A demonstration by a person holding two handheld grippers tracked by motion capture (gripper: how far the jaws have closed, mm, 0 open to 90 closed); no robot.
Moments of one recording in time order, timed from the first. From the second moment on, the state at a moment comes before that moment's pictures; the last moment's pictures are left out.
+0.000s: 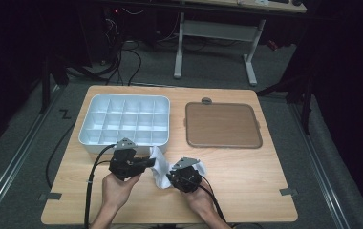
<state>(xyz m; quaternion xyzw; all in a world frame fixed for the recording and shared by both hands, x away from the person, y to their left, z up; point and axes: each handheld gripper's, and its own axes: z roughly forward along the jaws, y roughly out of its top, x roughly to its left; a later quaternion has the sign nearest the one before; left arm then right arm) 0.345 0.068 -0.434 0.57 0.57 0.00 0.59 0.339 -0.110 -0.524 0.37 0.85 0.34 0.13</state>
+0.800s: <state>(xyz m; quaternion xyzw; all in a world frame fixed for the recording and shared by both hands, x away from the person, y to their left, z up) 0.351 0.055 -0.442 0.60 0.56 0.00 0.58 0.346 -0.086 -0.523 0.35 0.86 0.36 0.09</state>
